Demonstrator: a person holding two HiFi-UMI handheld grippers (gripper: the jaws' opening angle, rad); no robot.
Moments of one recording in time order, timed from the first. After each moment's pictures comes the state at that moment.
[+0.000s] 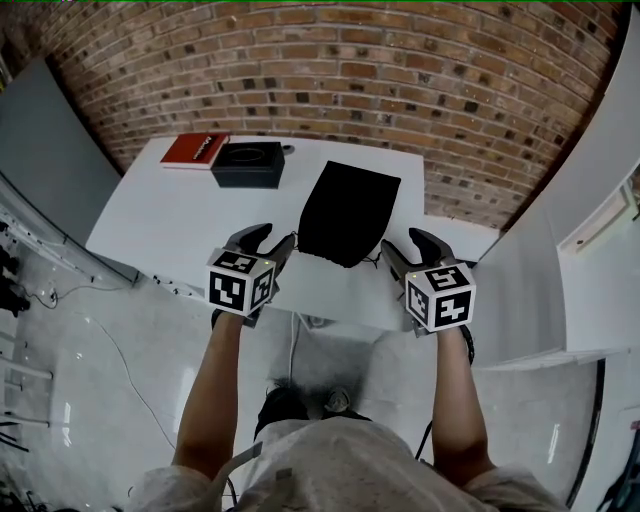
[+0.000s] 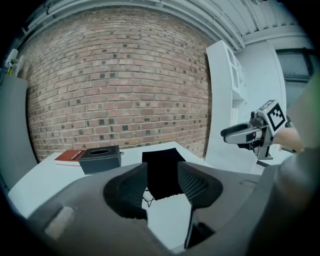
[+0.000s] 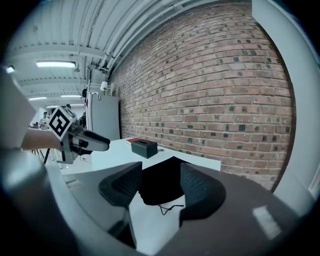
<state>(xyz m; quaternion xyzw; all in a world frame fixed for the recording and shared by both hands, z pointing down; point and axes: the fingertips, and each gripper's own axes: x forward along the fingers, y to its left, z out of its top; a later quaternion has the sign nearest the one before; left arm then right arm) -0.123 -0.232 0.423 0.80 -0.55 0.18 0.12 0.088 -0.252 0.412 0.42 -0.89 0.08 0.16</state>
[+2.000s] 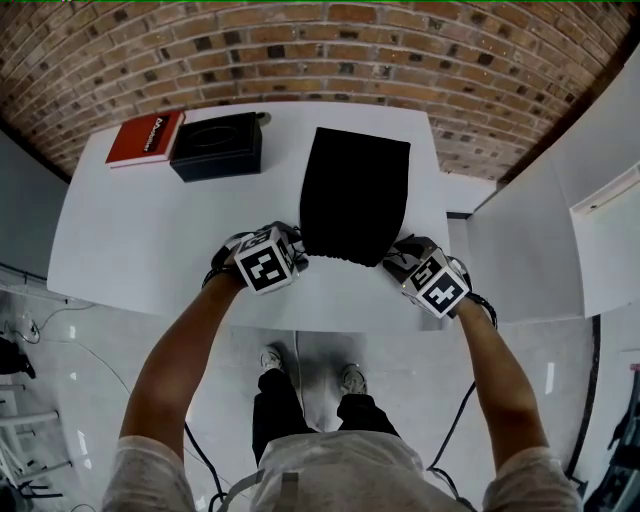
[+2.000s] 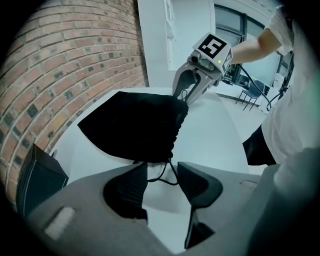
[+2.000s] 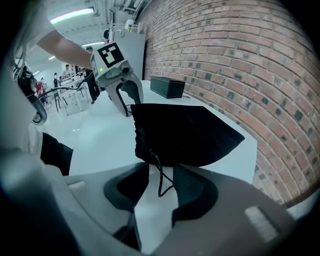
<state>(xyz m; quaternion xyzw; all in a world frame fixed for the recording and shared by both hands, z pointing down) -0.121 -0.291 0.630 0.85 -0.13 0.50 0.03 0.033 -0.279 0.617 0.25 -0.85 0.06 0.45</state>
